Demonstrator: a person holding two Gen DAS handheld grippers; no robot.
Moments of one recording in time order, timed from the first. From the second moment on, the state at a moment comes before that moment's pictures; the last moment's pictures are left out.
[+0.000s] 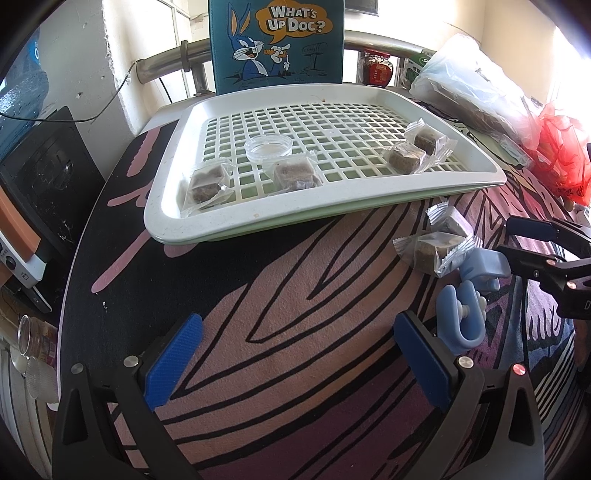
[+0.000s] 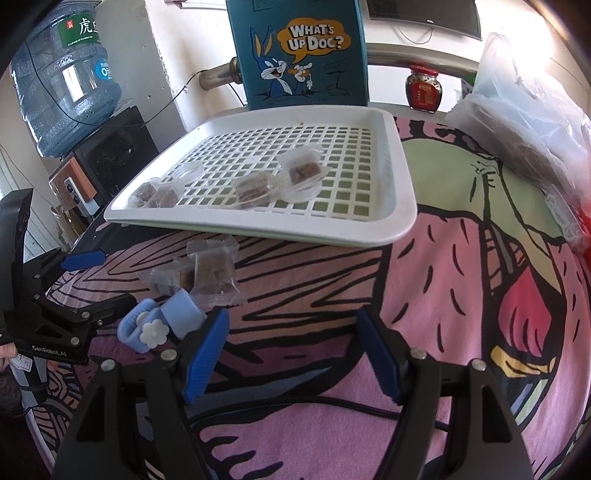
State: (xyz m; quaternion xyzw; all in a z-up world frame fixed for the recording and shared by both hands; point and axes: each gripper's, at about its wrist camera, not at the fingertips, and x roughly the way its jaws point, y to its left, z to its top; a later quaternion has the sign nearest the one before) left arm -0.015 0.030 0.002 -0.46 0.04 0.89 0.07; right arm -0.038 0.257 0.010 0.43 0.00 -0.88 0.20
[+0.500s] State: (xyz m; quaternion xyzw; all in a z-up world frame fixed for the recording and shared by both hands) left arm 0.018 0.038 0.024 -0.41 0.04 0.90 0.13; right arm -0.011 0.264 0.027 0.39 -0.03 -0.89 0.24
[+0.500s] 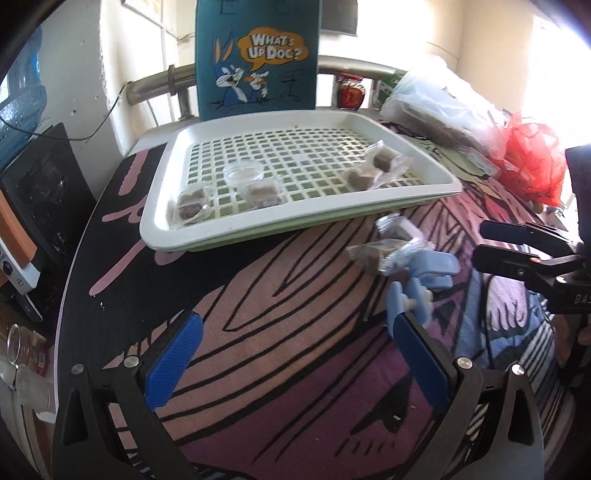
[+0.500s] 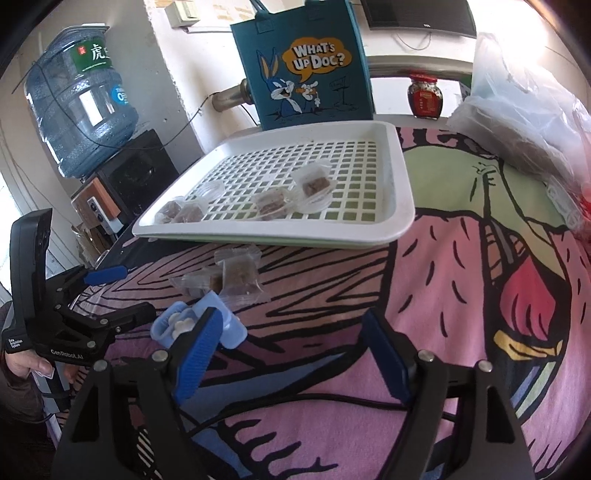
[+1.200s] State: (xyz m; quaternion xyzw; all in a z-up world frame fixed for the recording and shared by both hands) left arm 0.017 0.085 0.012 -0.43 0.06 0.87 0.24; right arm -0.010 0.214 0.023 0.39 0.07 -0.86 0.33
